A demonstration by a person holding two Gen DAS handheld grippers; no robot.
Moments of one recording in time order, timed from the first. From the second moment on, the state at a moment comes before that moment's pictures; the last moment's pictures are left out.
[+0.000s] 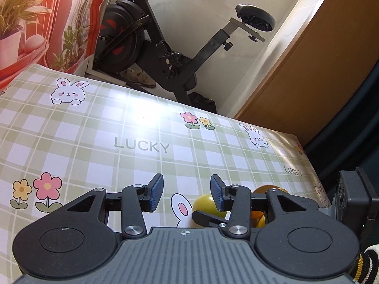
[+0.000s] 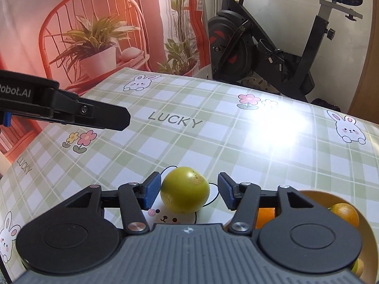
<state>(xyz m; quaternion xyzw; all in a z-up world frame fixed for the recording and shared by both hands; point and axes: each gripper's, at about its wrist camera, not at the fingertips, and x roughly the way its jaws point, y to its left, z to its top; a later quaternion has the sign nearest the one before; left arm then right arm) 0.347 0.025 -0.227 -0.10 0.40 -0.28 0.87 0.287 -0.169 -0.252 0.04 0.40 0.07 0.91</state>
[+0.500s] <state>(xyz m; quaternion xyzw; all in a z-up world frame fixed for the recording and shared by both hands) 0.339 0.022 -0.269 -0.11 0.46 -0.29 0.83 0.273 -0.144 -0.262 0.02 0.42 0.12 0.90</state>
